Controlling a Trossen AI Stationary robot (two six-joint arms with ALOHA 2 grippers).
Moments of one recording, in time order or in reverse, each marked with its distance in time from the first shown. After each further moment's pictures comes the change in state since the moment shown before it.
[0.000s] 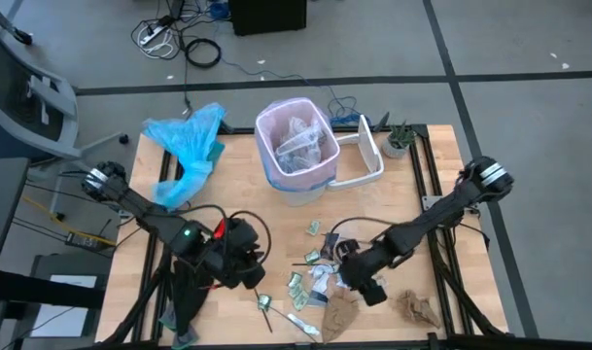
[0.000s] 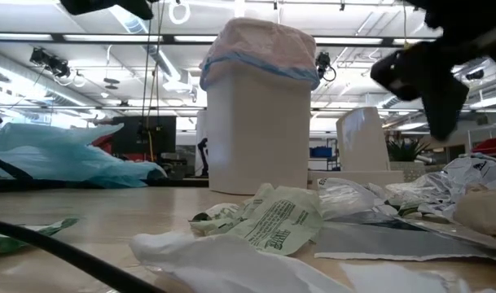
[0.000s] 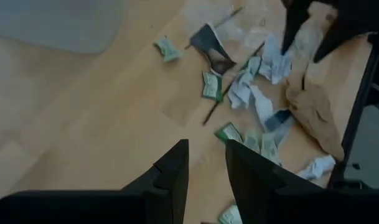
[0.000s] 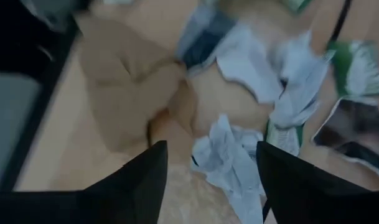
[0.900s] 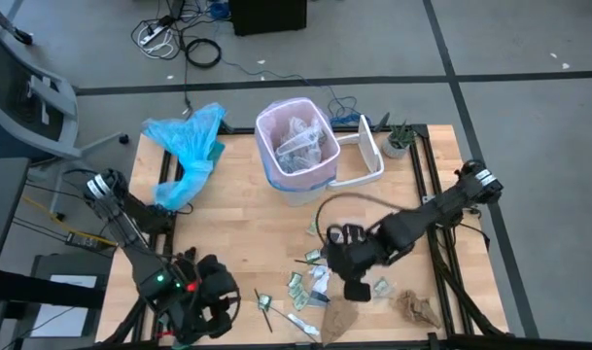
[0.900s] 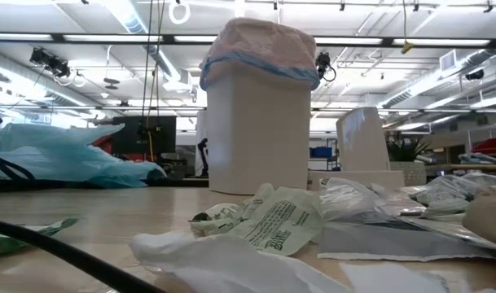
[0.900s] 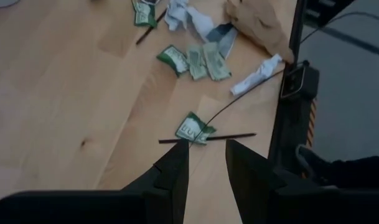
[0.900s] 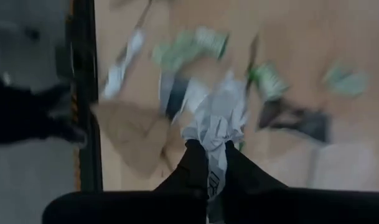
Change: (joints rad) left arm -0.342 0.076 0.000 -0.008 -0.034 -0.086; right arm -0.047 0.089 0.667 -0.638 0.121 0.355
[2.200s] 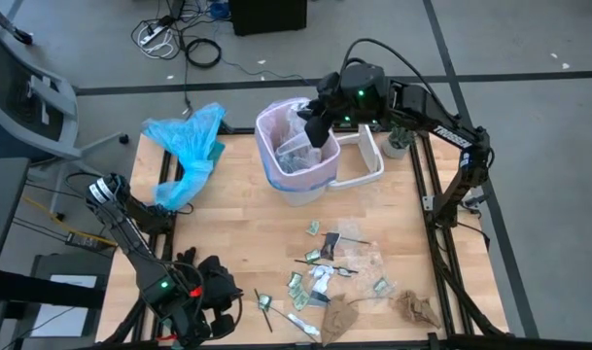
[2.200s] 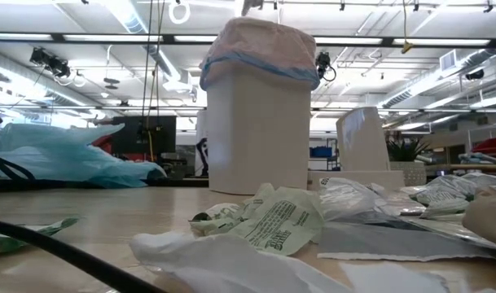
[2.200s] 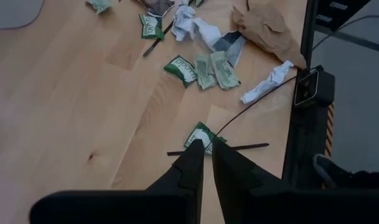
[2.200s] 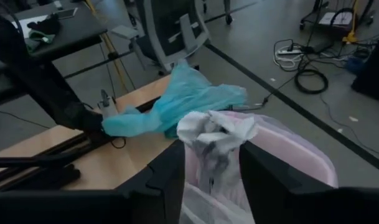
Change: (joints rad) left arm -0.007 0.038 0.000 0.006 -0.071 0.024; right arm -0.725 0.003 0.509 0.185 0.104 -0.323
